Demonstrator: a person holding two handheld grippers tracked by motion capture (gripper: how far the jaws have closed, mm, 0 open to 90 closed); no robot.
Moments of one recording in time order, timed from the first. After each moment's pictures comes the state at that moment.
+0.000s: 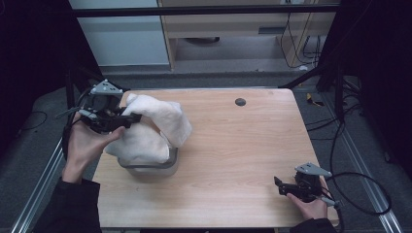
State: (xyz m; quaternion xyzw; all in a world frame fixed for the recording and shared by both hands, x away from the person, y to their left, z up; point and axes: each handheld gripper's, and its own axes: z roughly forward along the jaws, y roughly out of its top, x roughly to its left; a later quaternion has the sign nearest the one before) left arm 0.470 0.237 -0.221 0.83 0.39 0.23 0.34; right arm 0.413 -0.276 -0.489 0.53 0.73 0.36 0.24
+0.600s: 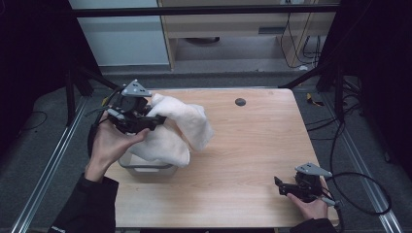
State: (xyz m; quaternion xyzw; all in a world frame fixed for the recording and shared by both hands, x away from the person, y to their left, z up) left arm 0.469 0.180 -0.222 0.85 0.34 0.21 0.35; right arm 0.413 -0.276 -0.489 0.53 0.73 0.36 0.24
